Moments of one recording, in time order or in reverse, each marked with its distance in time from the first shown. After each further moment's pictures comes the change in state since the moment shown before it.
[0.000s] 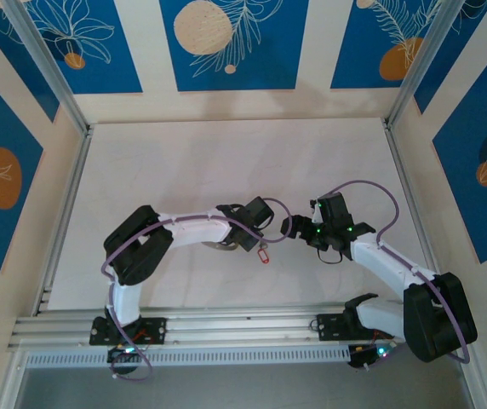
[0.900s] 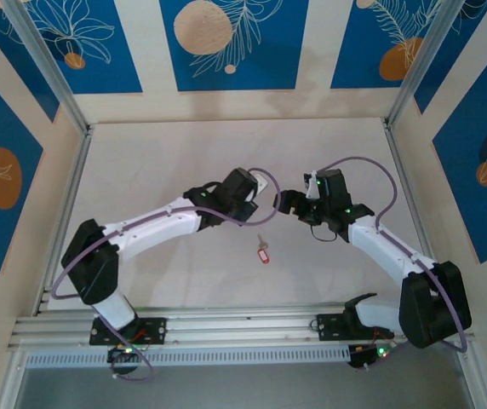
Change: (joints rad) left arm 0.084 -0.306 0.047 -0.003 -0.020 0.135; right arm 0.001 0.084 0.202 0.082 -0.095 0.023
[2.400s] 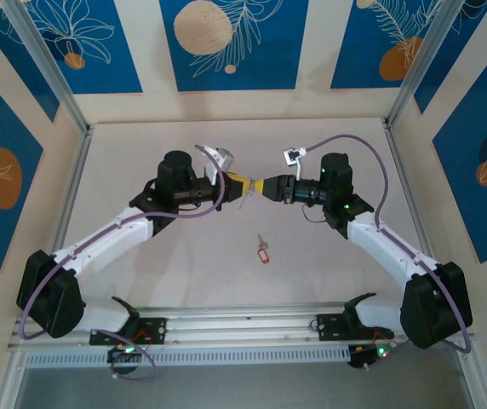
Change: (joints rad) left arm 0.263 -0.281 -0.285 0.566 0.877 -0.245; right arm 0.038 0.000 0.072 0.422 -0.460 -0.001
